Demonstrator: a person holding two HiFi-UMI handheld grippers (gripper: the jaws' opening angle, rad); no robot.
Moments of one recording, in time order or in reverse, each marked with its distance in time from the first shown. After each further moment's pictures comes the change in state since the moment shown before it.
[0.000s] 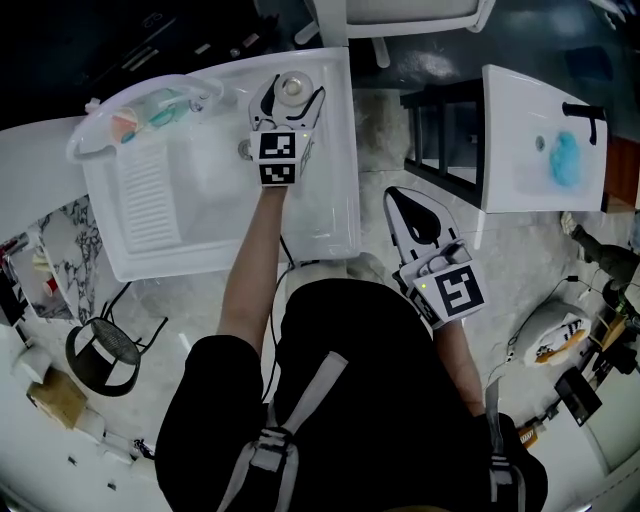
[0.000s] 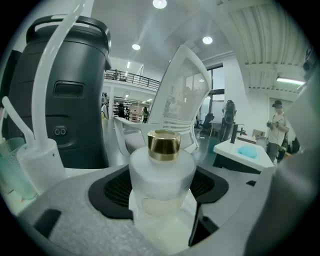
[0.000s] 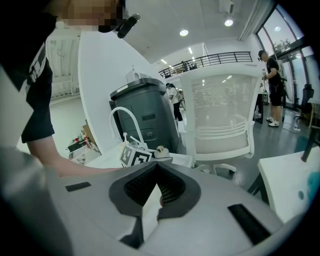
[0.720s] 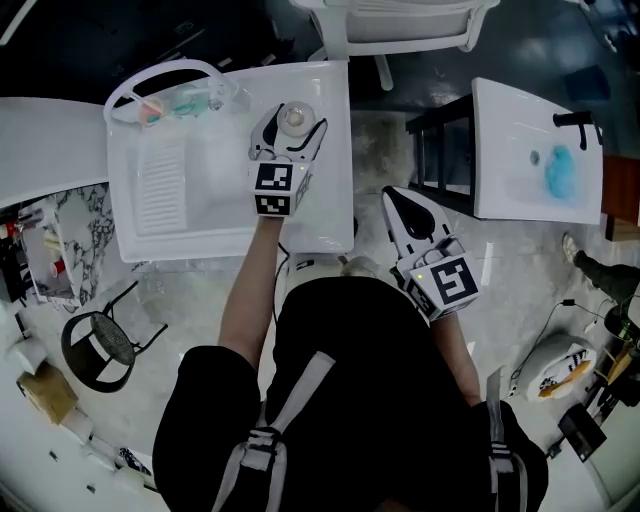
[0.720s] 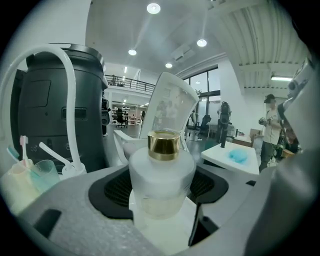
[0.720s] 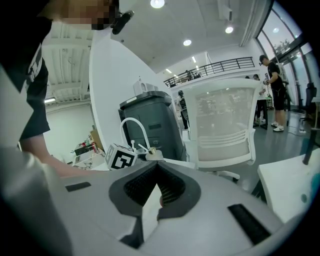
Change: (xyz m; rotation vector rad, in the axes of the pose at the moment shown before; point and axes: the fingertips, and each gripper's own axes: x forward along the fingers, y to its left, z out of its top) left arm -0.096 -0.052 0.038 0.044 -0.039 0.002; right arm -0.055 0.016 0.004 -0.029 -0.111 0.057
